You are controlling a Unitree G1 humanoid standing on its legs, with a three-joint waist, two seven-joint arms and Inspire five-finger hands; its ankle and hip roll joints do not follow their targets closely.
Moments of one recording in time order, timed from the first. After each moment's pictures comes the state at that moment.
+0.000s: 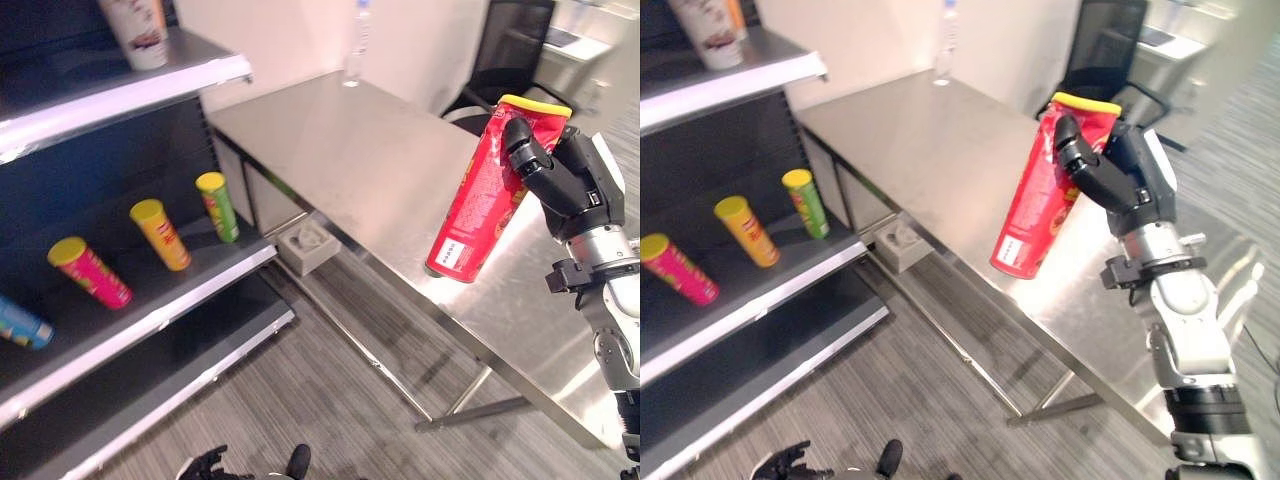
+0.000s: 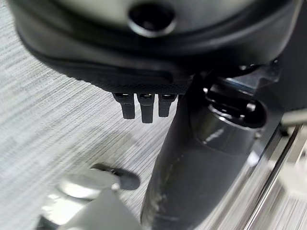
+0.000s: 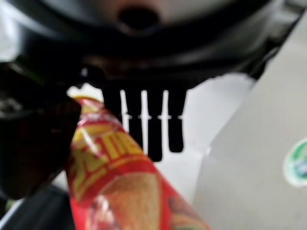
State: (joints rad) left arm 0.10 0.28 -0.06 1.06 -0.16 -0.11 -0.03; right arm -0.31 -0.87 -0.11 -0.02 0.52 -0.14 0.09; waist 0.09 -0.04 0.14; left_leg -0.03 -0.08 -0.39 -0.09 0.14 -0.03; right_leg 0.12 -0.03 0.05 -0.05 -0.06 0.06
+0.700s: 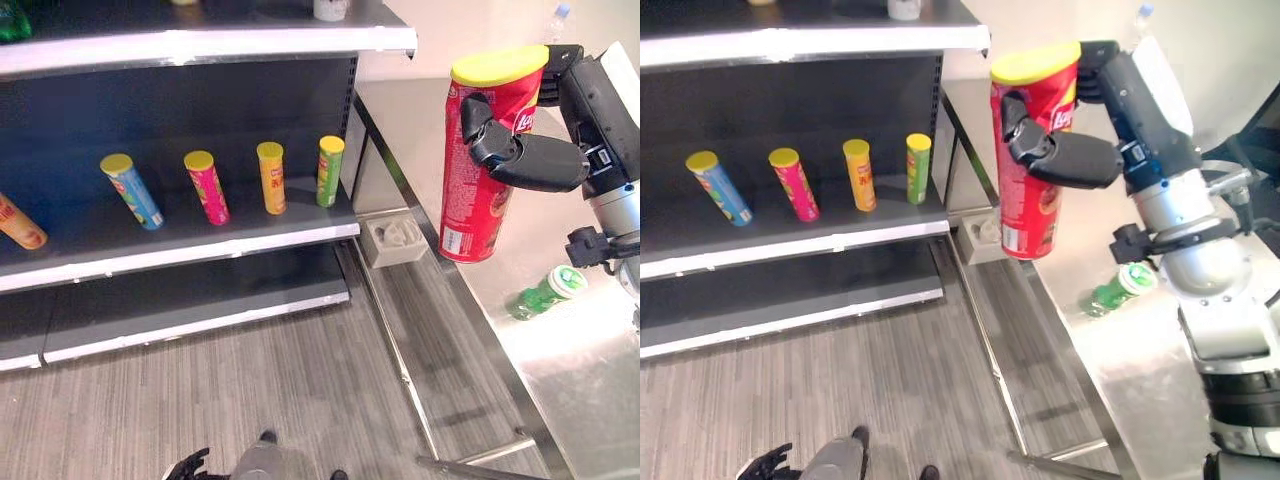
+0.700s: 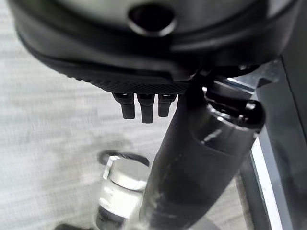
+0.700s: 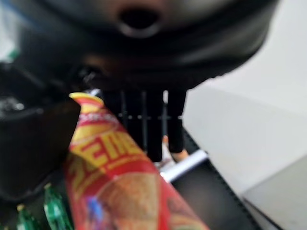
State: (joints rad) left arm 0.16 0.29 0.02 1.06 -0.17 -0.08 0.01; right arm -0.38 -1.01 -0.09 -0.18 0.20 -0.22 0.01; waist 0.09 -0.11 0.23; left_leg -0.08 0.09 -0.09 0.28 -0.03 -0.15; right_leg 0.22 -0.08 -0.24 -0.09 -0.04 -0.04
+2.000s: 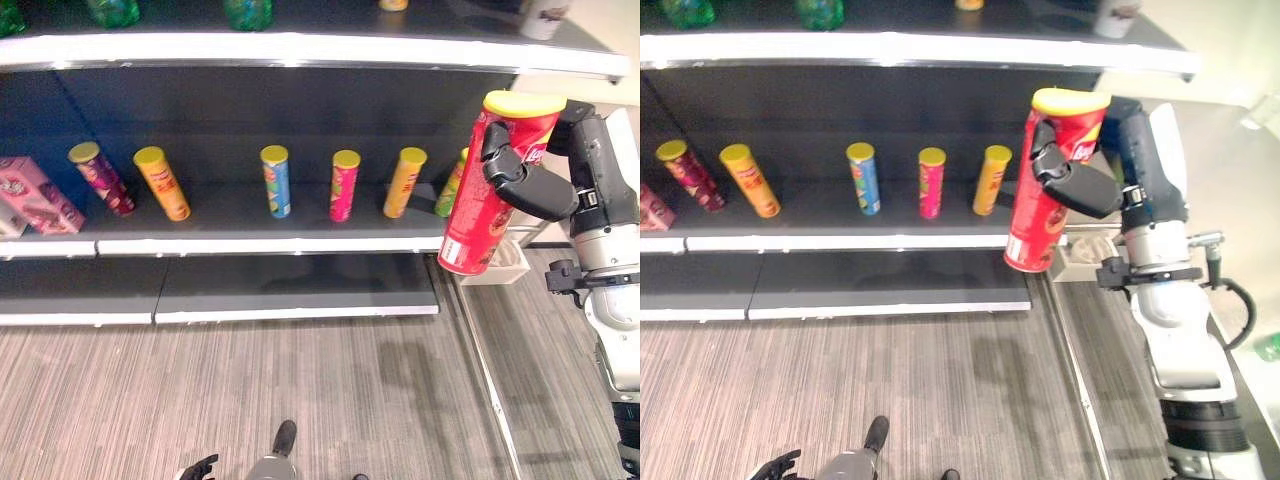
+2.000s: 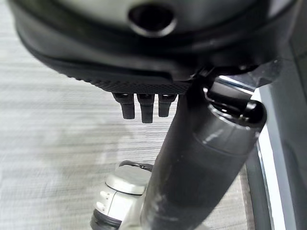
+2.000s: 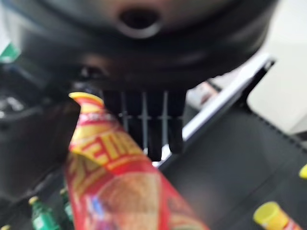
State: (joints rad) left arm 0.19 0.26 0.00 1.01 -0.12 -0.06 0.02; right arm -0.25 -0.79 -0.16 -0.17 0.06 -0.16 -0.10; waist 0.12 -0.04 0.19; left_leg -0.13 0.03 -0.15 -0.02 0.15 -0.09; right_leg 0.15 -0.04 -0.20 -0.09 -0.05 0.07
